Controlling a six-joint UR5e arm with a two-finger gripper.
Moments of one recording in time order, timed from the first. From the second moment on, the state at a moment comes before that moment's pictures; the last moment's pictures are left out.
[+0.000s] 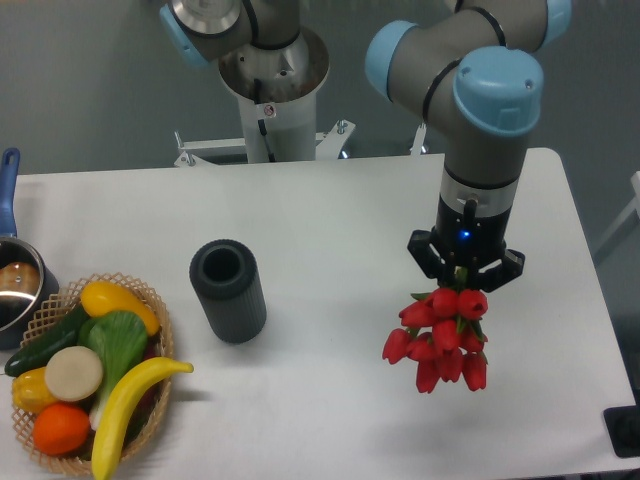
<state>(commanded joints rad) 2.60 -1.91 -1.37 -1.17 1.43 0.95</state>
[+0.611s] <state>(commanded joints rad) 2.60 -1.83 -1.44 -1.00 0.83 0.79</state>
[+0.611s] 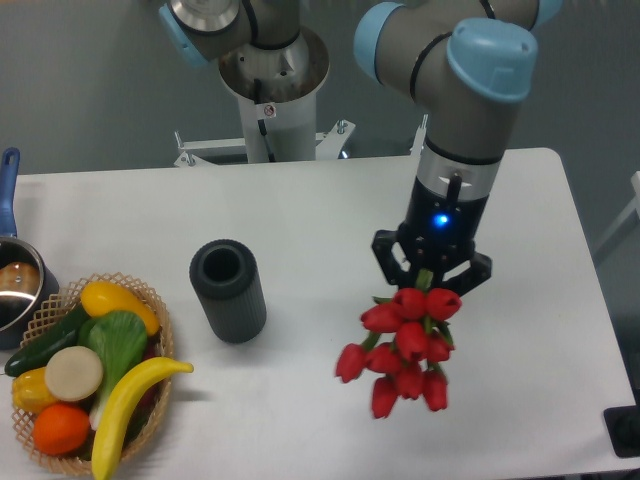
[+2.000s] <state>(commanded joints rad) 2.67 -1.65 -1.90 -0.82 0.15 0.96</state>
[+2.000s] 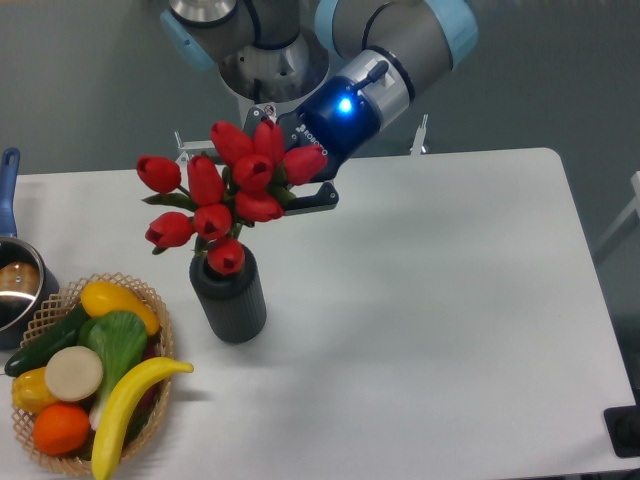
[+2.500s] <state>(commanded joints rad) 2.66 -1.66 -2.00 -0.82 0.15 1.08</state>
